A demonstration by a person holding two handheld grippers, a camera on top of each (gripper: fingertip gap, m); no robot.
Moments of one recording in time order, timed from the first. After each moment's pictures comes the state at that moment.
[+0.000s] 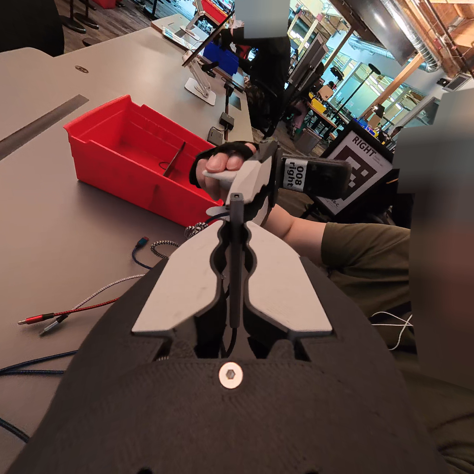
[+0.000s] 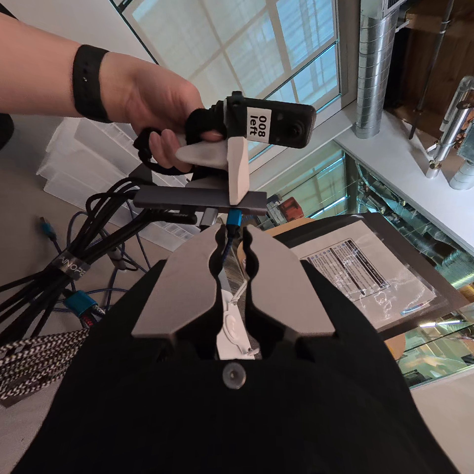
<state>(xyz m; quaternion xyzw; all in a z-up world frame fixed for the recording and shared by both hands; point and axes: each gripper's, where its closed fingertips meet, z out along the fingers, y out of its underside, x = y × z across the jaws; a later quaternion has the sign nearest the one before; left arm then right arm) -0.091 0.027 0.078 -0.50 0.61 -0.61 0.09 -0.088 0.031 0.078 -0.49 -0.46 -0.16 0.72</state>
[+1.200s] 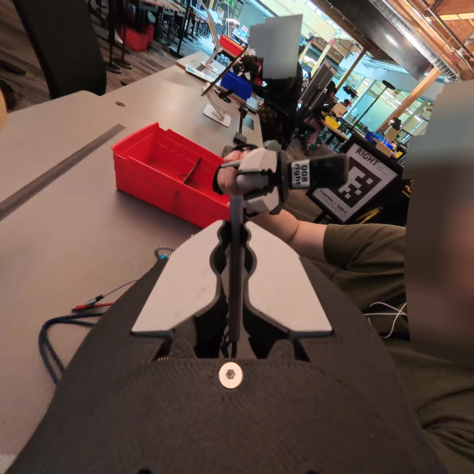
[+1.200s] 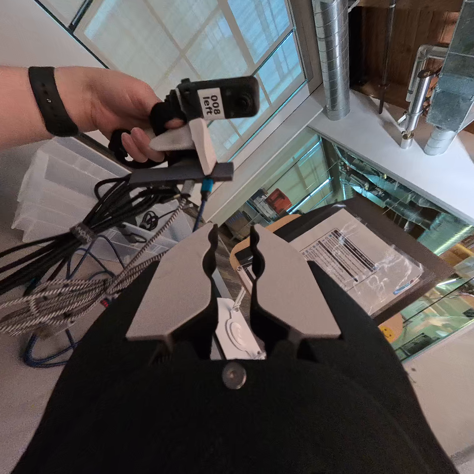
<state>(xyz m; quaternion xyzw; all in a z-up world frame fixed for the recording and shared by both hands) -0.140 0.066 0.107 -0.50 0.59 -0.62 0.14 -0.096 0.032 0.107 -0.51 -0.38 -0.15 0.76</state>
